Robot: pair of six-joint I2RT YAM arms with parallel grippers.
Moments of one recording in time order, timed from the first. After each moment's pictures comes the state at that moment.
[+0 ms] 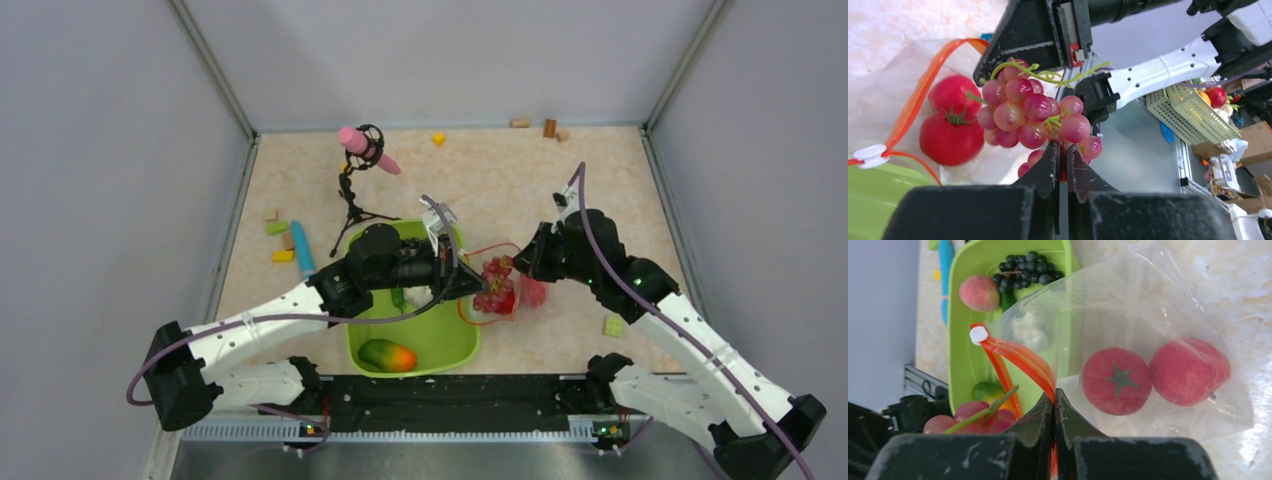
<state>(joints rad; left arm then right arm) -0.94 1.13 0.84 0.15 0.48 -0.57 0.60 0.86 0.88 -0.63 -0.04 0.66</state>
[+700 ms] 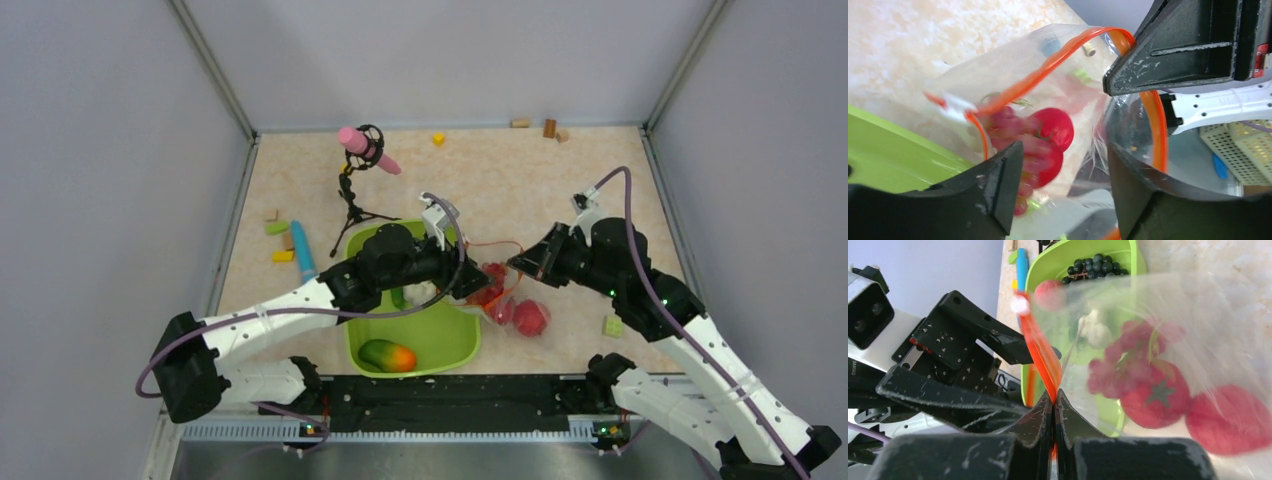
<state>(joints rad) -0.95 1.19 0.84 0.15 0.26 -0.52 0.60 0.72 0.90 -0.61 -0.17 0.89</state>
